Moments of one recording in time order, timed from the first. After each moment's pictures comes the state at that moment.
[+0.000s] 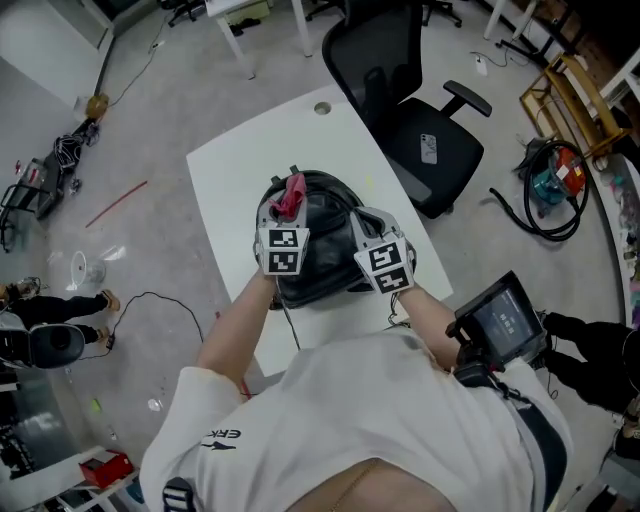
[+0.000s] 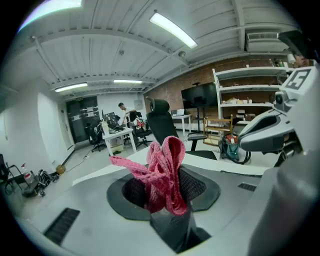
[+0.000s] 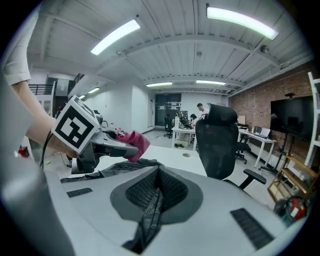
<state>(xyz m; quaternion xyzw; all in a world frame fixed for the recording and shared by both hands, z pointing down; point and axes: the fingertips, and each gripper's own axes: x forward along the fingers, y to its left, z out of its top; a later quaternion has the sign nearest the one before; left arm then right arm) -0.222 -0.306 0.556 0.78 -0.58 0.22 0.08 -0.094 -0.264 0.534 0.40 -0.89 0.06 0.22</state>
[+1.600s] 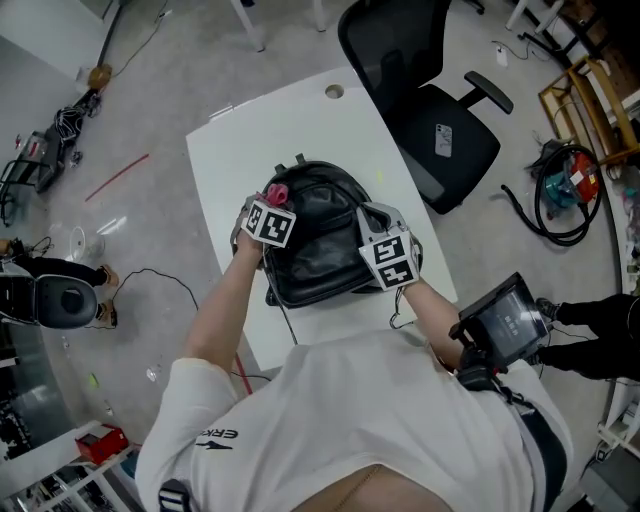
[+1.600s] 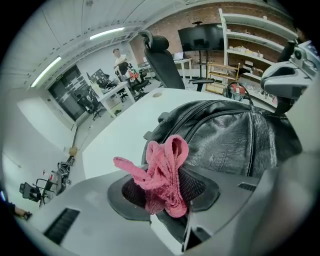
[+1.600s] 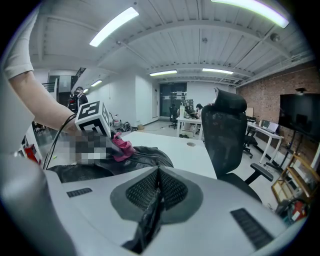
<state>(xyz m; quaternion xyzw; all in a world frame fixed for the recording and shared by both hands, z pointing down) -0.303 -0.305 0.675 0.68 -0.52 0.48 0.21 -0.099 -0.290 0.580 0.36 -0.89 0.08 0.27</state>
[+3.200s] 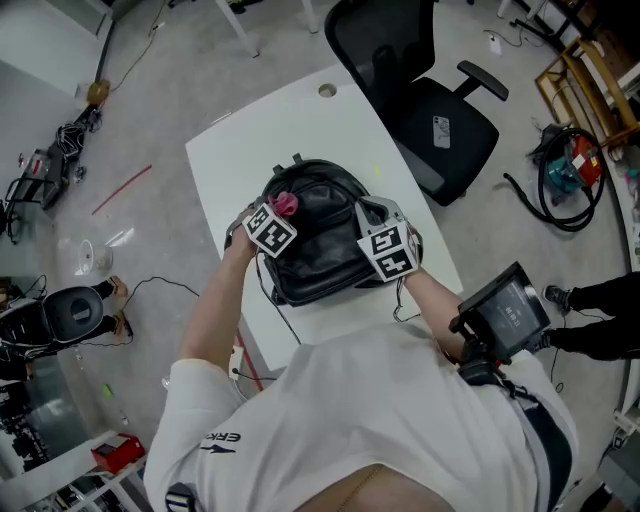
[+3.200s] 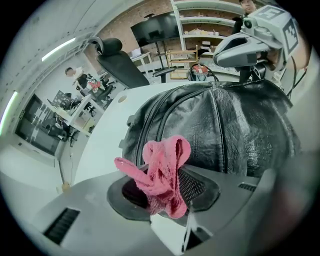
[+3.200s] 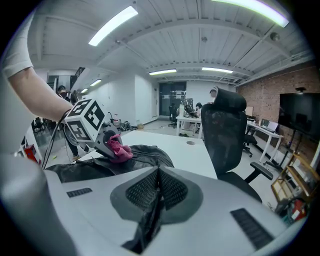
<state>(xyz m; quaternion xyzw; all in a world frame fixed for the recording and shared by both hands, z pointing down) -0.272 -0.282 0.681 0.73 -0.35 0.57 0.12 -0.093 -0.292 0.586 0.37 -0.89 0.08 0.28</state>
